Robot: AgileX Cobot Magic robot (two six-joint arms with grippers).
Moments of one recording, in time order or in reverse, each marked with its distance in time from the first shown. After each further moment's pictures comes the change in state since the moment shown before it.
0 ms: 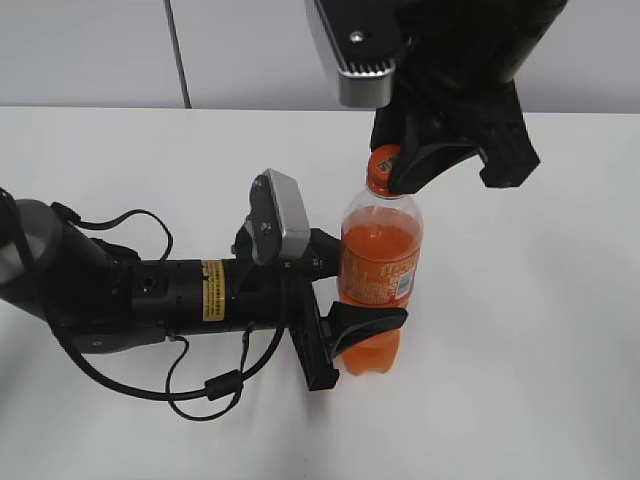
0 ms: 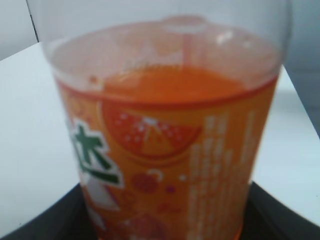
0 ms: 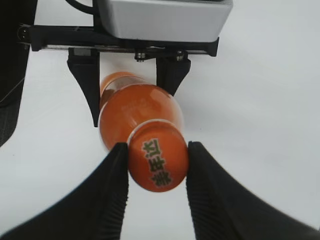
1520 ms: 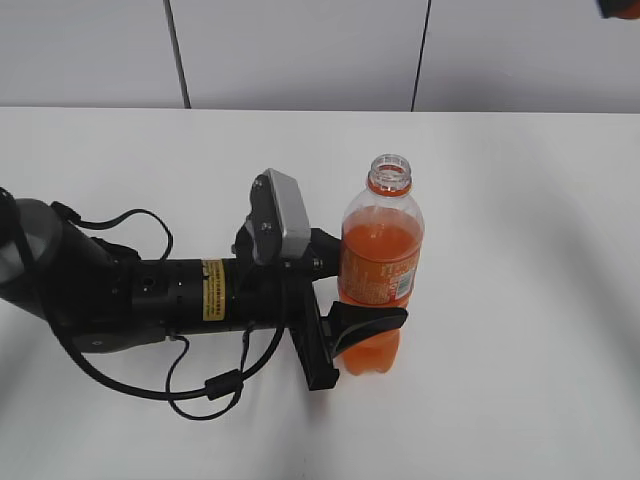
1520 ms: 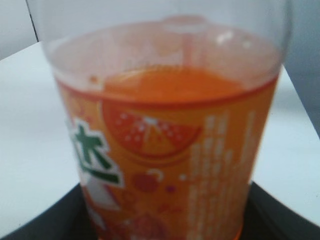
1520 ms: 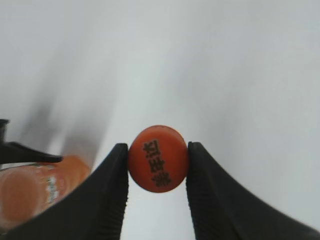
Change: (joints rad) left arm 0.000 0.000 -0.002 0.002 0.001 -0.003; right arm -0.355 -0.106 -0.118 -0.145 0.006 1.295
